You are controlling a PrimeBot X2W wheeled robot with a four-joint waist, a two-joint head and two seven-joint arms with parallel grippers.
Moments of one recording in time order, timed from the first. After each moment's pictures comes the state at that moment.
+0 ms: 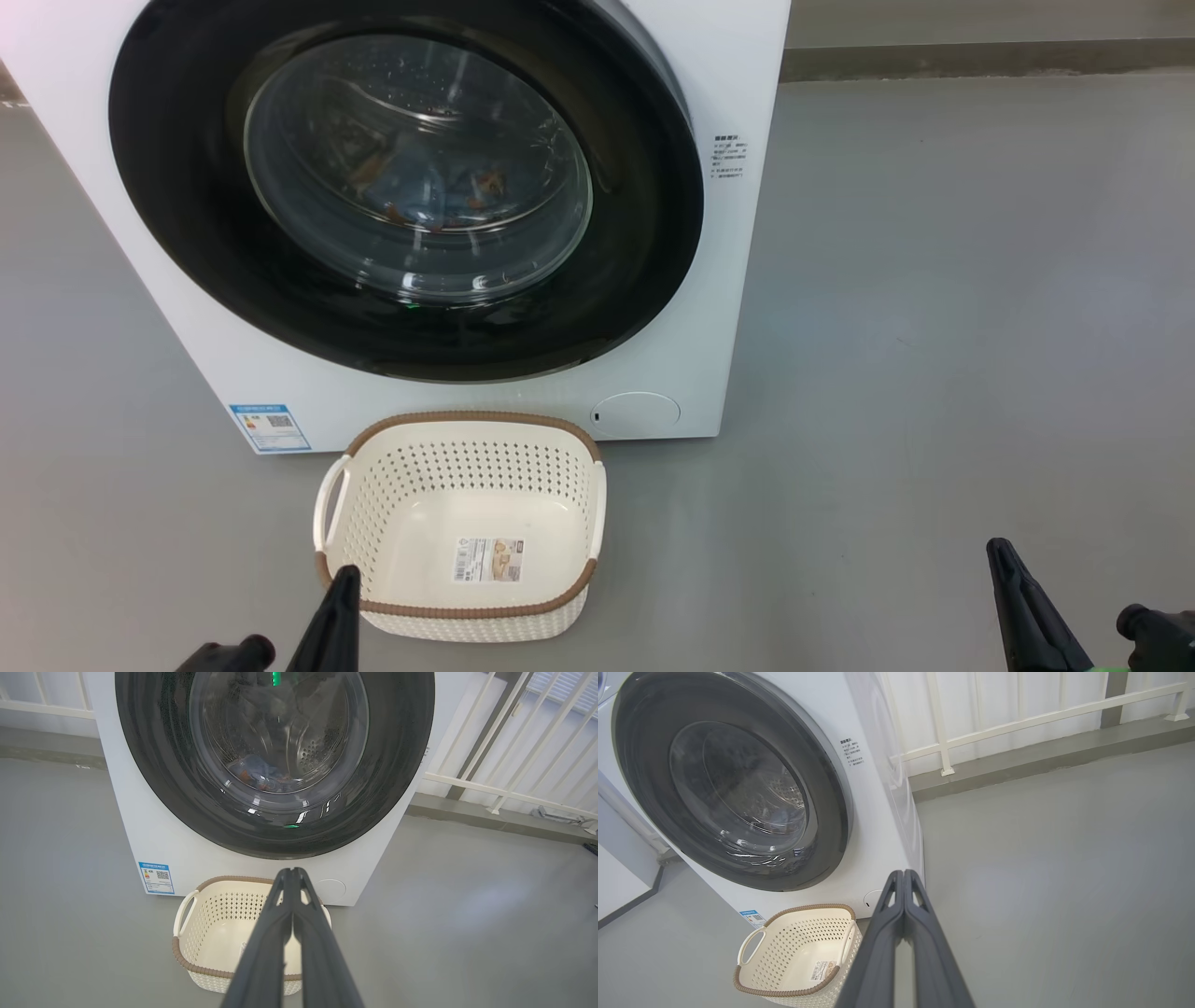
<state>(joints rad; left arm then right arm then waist) 0.10 0.16 -0.27 0.03 -0.44 0.06 -0.11 0.18 -0.03 -0.13 -0.05 0.35 0.13 -0.06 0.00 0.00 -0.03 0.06</state>
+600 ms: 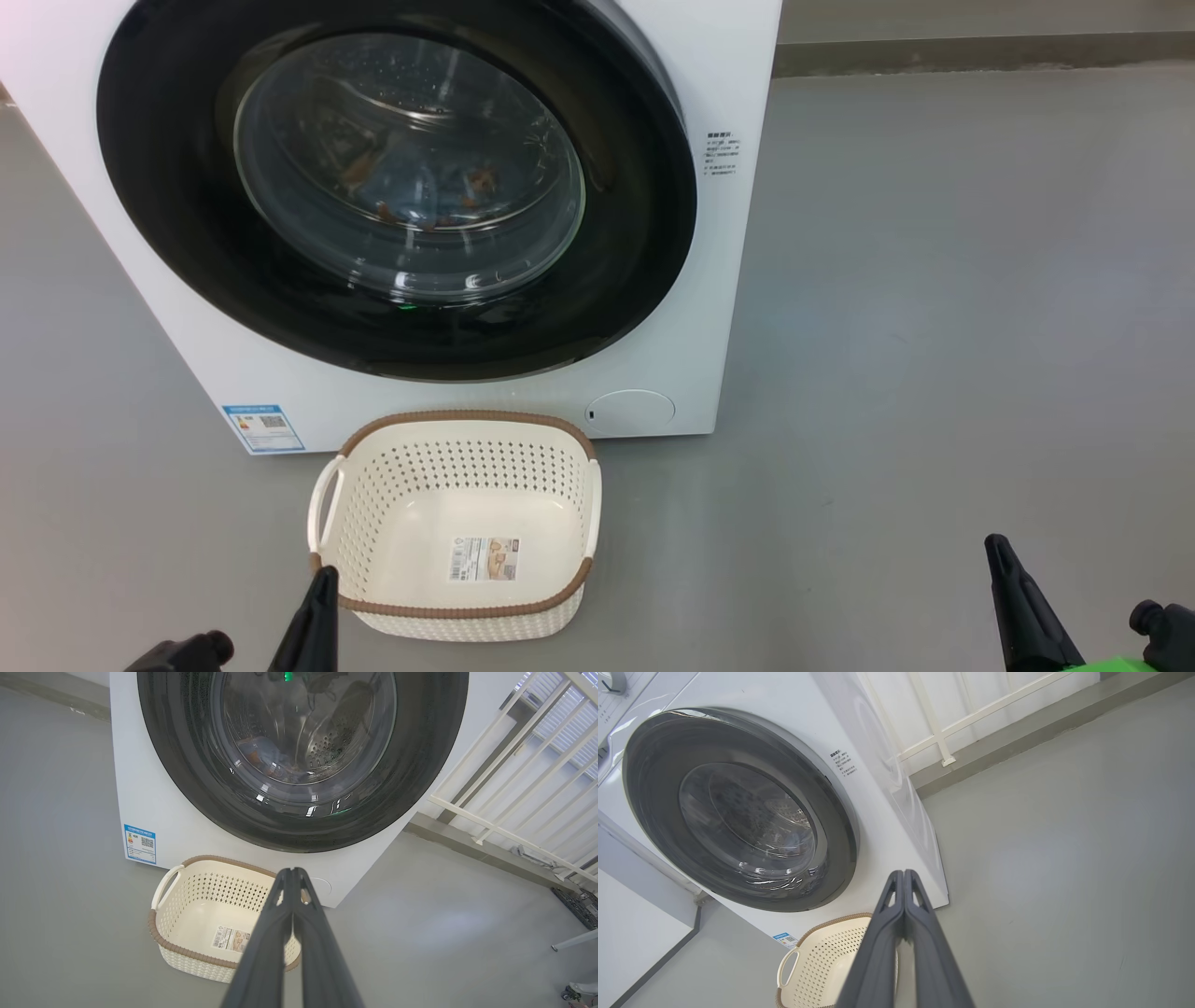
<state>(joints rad) 0.09 0.15 -0.23 0.07 -0.64 0.03 -0.09 0.15 -0.03 -0.13 0.00 0.56 0.13 -0.04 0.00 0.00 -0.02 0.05</state>
